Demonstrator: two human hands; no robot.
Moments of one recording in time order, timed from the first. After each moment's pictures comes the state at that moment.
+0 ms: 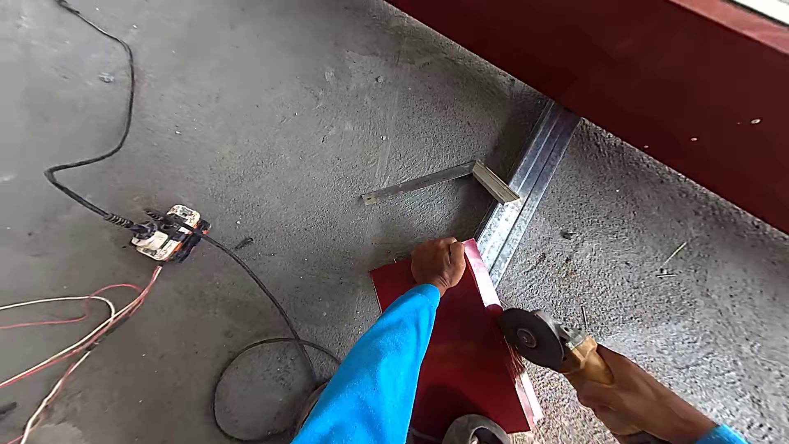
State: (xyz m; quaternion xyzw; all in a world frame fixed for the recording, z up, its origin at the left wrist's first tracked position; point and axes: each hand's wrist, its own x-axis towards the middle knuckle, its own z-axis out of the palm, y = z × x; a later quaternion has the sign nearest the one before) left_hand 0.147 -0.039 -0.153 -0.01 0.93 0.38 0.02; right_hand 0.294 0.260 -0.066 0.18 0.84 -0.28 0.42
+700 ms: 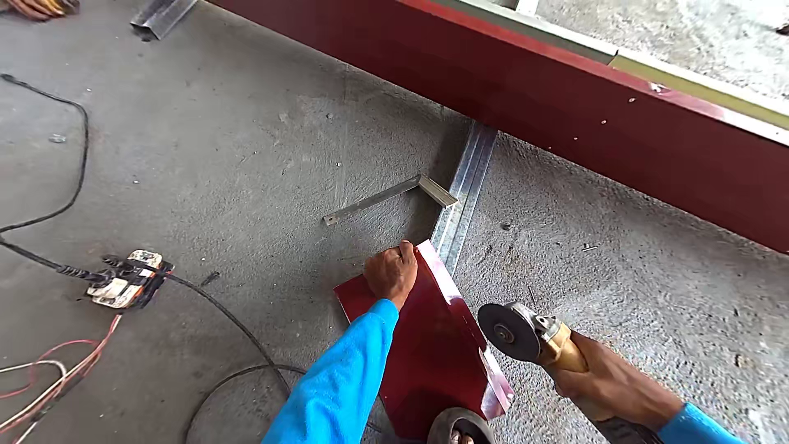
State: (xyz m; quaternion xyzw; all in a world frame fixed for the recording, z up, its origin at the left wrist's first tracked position) left_hand 0.175 -0.048 -0.106 -0.11 0.94 0.33 0.02; right_hand 0.328 0.263 -0.028 0.19 0.86 -0.29 0.37
